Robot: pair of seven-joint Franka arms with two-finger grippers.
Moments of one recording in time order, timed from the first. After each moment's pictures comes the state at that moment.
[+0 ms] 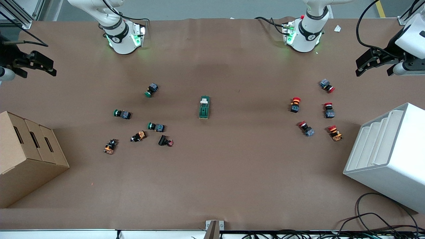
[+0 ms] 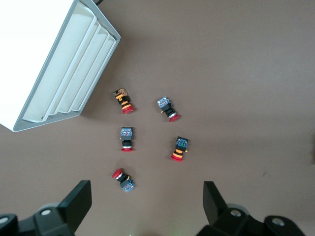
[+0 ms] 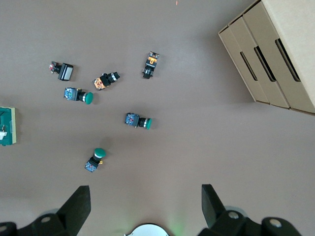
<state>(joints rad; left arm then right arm) 0.05 -0.13 -0.14 -1.66 0.00 1.55 -0.08 0.00 -0.12 -0.03 -1.65 0.00 1.46 -0.08</state>
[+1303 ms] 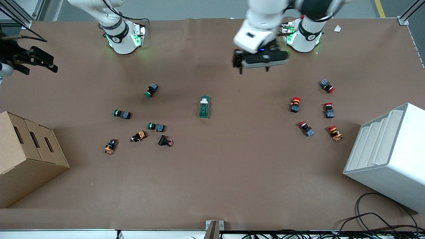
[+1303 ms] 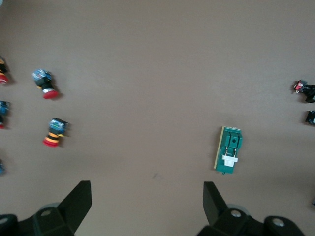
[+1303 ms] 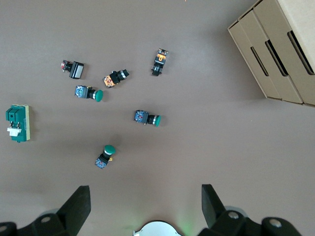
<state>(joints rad) 0.01 0.08 -0.85 -1.75 0.17 1.84 -0.99 0.00 -0.13 -0.04 -1.67 0.05 1.45 -0.08</state>
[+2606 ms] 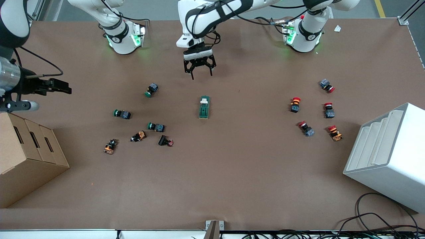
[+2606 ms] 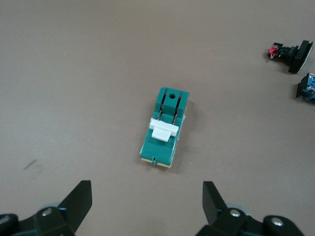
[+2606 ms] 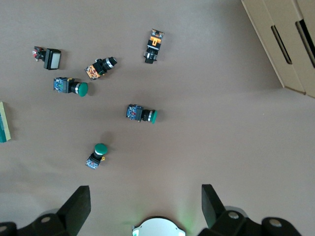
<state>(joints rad) -0.59 0.72 -0.84 -1.80 1.28 1.90 -2.22 -0.01 0.07 -0.04 -1.64 0.05 1.47 -0.05</state>
